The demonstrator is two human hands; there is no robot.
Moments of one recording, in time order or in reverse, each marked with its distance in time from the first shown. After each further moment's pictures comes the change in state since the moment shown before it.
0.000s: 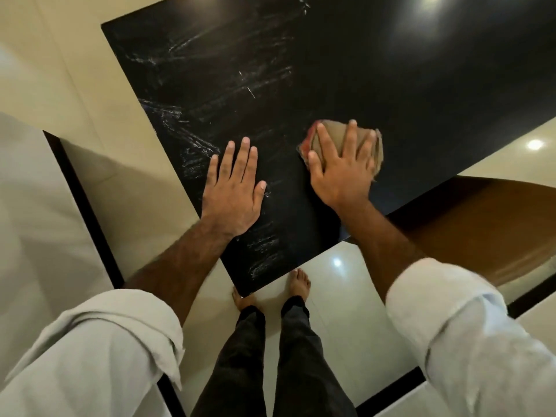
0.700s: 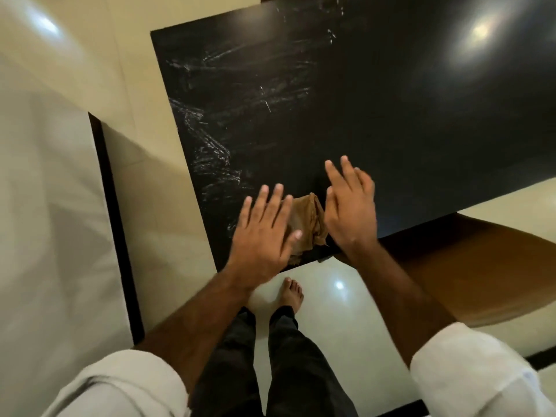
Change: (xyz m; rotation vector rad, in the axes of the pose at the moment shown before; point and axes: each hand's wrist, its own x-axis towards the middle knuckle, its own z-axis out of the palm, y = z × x) left_hand -0.070 0.099 -0.022 -0.206 -0.041 -0.028; right_hand -0.037 0.036 -0.042 0.182 0.002 -0.284
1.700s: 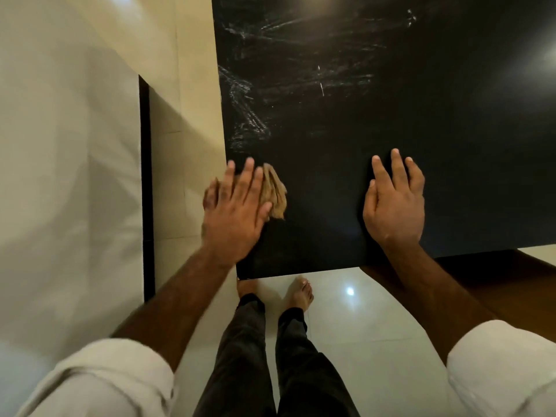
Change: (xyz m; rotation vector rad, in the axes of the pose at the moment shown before) left_hand -0.017 -0.087 0.005 0.183 0.024 -0.382; right_hand 0.039 0.023 0.036 -0.233 0.074 -0.087
